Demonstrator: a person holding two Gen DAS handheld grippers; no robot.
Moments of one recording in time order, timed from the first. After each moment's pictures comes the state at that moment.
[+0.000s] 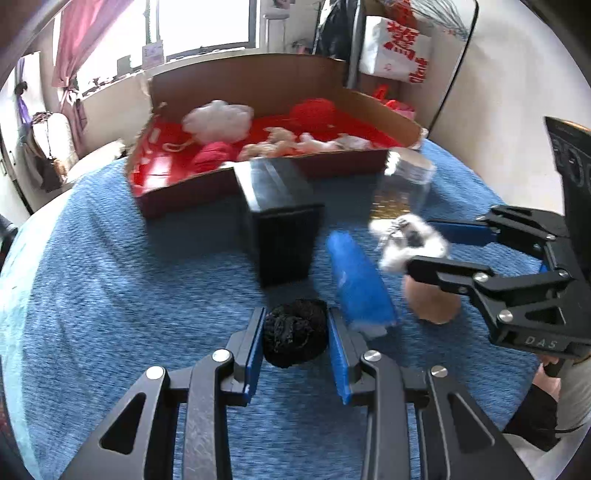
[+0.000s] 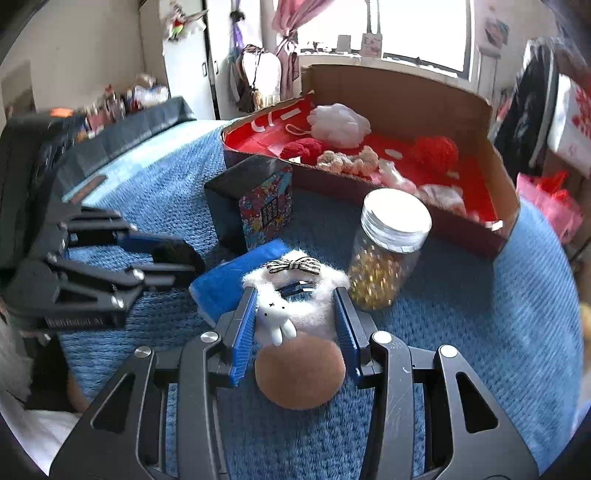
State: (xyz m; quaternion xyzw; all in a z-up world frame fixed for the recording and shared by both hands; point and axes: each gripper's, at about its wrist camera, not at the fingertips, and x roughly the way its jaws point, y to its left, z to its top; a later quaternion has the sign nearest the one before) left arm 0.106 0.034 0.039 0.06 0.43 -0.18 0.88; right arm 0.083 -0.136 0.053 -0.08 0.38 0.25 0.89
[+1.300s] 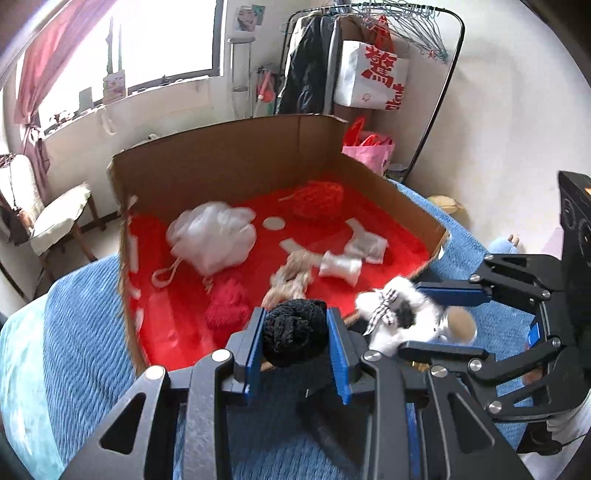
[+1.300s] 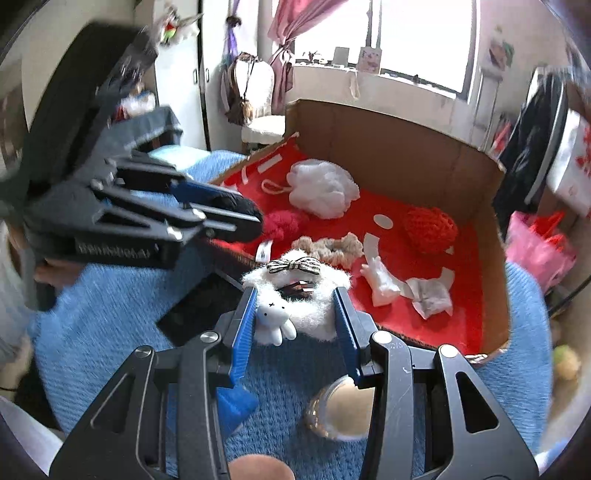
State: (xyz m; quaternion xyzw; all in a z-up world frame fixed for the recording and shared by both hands) left arm 0.248 0.032 0.112 0.08 0.38 -0.27 0.88; right arm 0.177 -0.106 0.105 -0.11 0.36 0.23 0.90
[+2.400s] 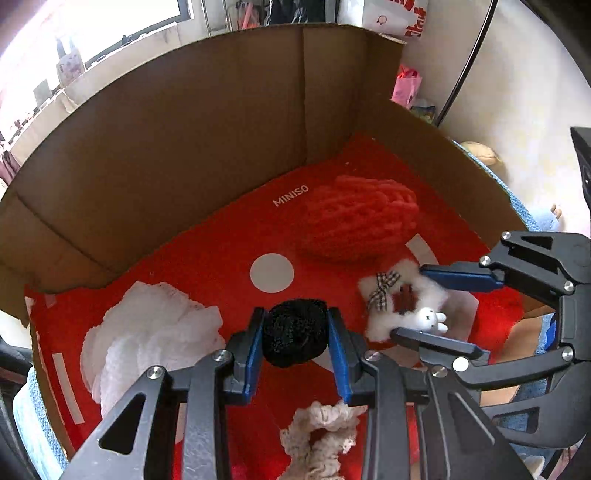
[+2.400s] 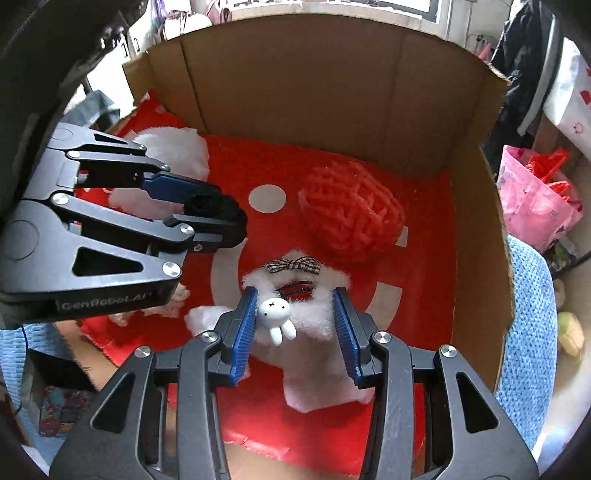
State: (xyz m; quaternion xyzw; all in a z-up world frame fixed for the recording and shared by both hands) left arm 0.415 -0.074 0.056 0.16 0.50 -0.25 0.81; right arm 0.351 -0.179 0.052 -0.07 0.49 0.16 0.85
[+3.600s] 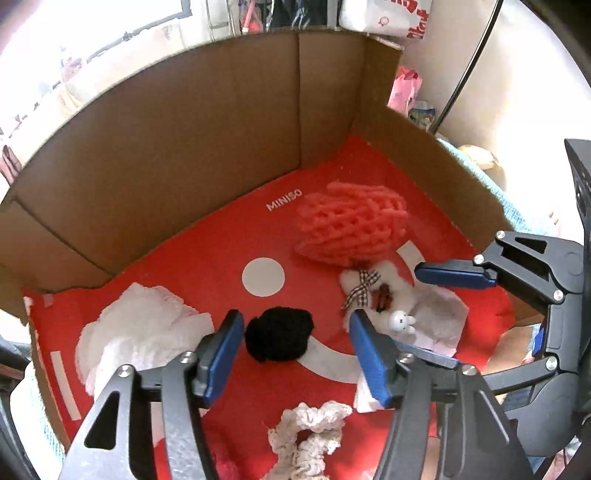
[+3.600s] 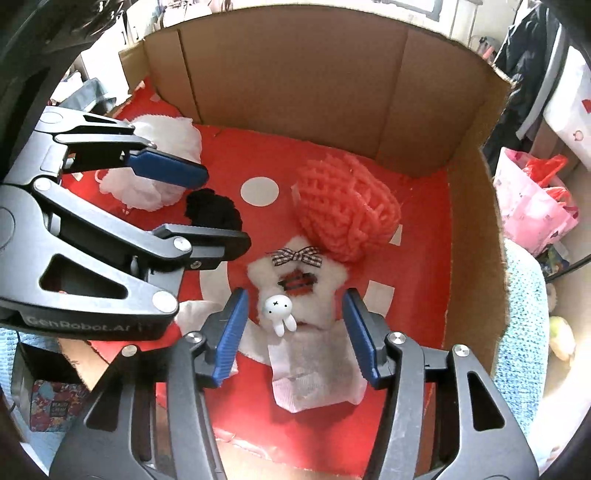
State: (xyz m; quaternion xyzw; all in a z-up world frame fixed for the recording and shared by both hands) left arm 0.413 -0.080 0.073 0.15 0.51 -0.25 0.81; right arm 0.354 -0.162 0.046 -0.10 0.50 0.15 0.85
